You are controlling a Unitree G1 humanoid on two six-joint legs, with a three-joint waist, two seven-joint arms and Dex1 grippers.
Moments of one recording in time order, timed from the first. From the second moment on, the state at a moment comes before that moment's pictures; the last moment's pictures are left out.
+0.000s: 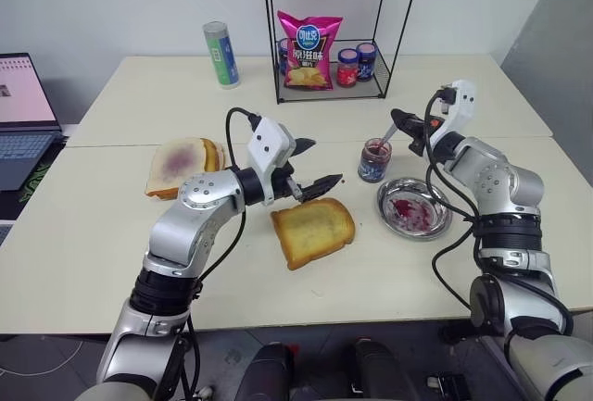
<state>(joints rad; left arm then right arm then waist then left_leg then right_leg) -0.56 0.42 -0.11 -0.19 -0.35 0.52 -0.73 -0.86 -0.33 -0.30 0.35 0.53 0.76 0.35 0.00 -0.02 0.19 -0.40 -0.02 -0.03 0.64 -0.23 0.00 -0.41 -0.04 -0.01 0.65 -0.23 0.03</state>
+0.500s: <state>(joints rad) -0.56 0.40 -0.12 -0.15 -0.33 0.49 -0.74 -0.89 -0.32 -0.44 0.36 0.62 0.82 0.23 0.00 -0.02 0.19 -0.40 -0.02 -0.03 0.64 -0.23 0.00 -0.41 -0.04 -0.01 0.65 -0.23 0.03</state>
